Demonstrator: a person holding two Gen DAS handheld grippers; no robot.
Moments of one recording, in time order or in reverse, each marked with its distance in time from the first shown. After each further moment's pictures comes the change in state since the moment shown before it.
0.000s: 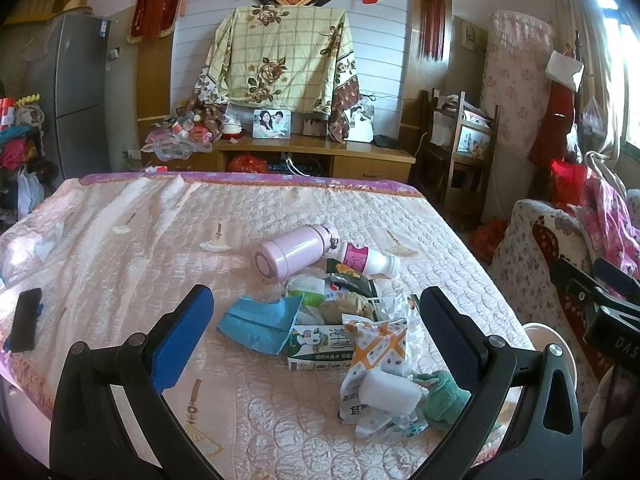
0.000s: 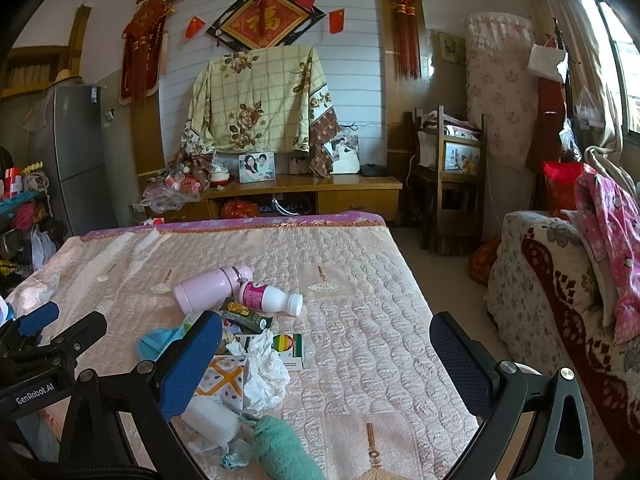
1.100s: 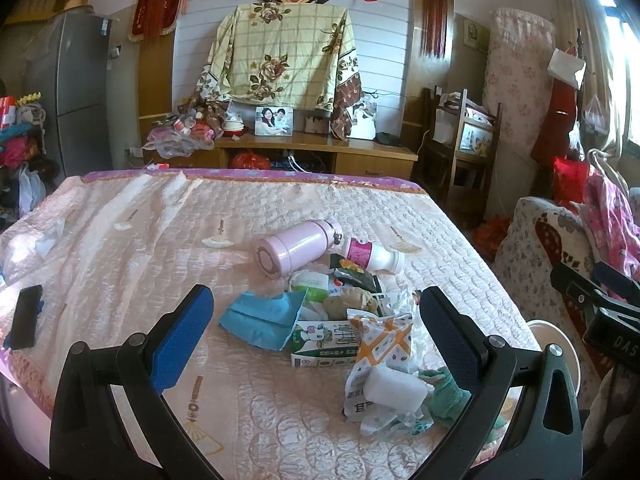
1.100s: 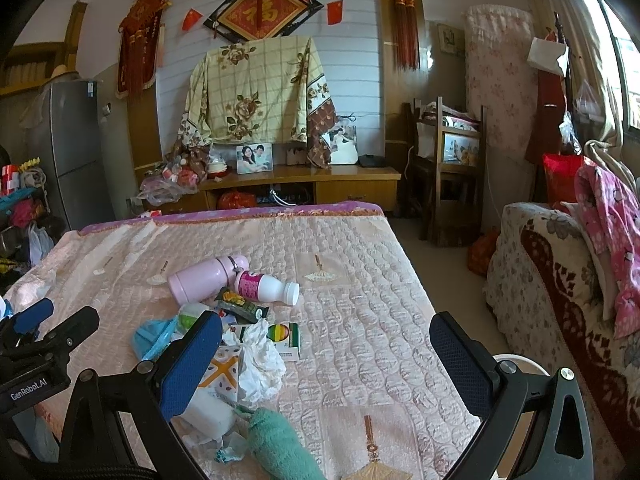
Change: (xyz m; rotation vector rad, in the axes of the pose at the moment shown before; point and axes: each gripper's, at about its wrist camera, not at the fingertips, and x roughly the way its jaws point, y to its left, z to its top) left arm 0.005 0.004 -0.012 -0.002 0.006 0.005; right arm 0.012 -0.001 -0.018 0.005 0.035 -0.007
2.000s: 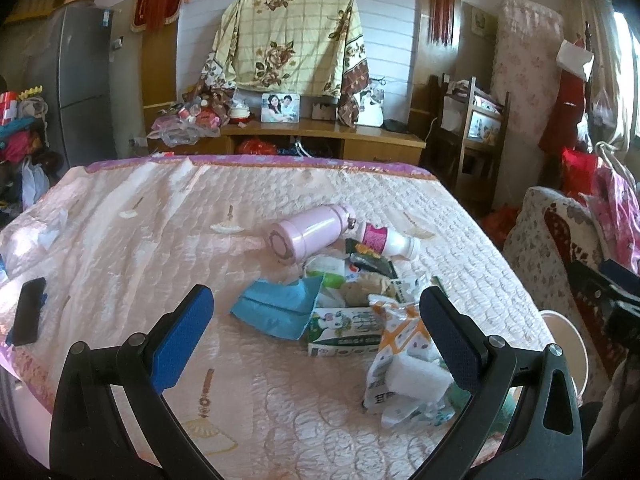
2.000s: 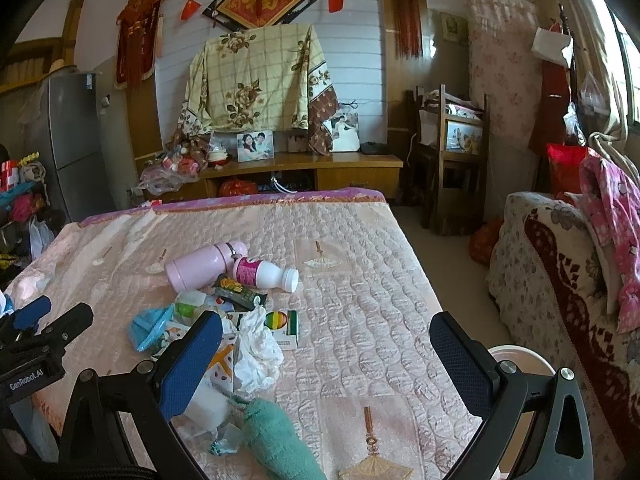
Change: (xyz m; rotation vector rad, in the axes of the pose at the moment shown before) left arm 0.014 0.022 -0.014 -0.008 0.053 0.025; right arm 0.011 0.002 -0.004 0.000 0.049 0.010
